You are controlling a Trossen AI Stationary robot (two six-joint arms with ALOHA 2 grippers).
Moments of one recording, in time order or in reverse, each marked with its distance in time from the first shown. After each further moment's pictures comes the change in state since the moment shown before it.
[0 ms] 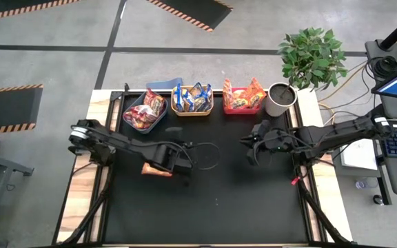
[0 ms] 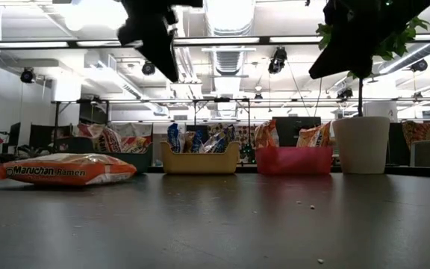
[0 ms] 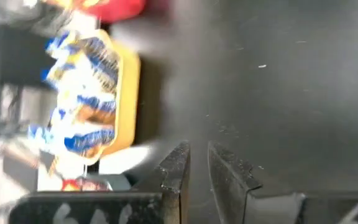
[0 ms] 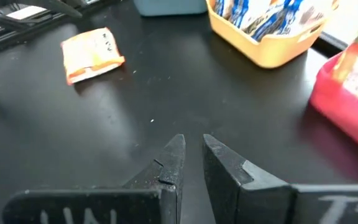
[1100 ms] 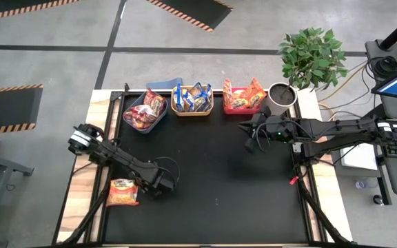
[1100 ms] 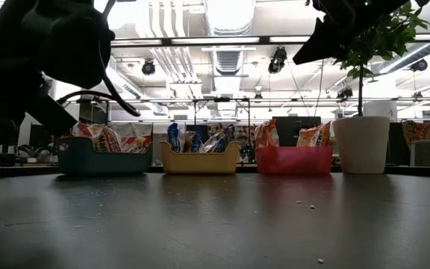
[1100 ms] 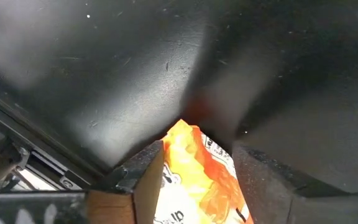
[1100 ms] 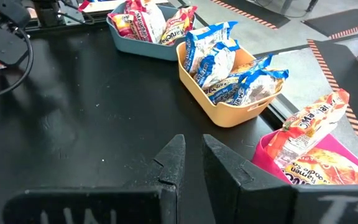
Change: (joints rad) left arm -0.151 0.028 -0.492 -0.098 0.889 -0.928; right arm -0.158 0.000 0.071 0.067 -0.009 -0.363
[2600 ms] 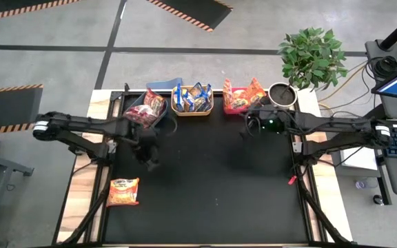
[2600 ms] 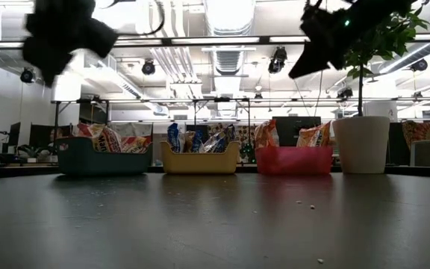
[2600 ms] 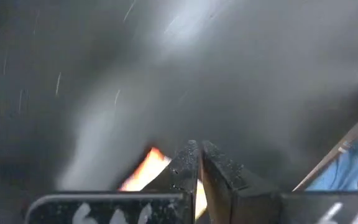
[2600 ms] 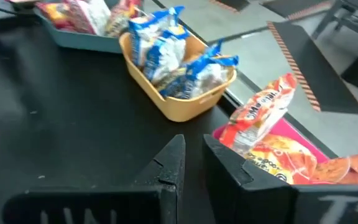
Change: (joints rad) left arm 0.379 -0.527 0.077 -0.010 0.018 0.381; right arm -0.177 0.076 0.020 0.019 0.001 -0.026
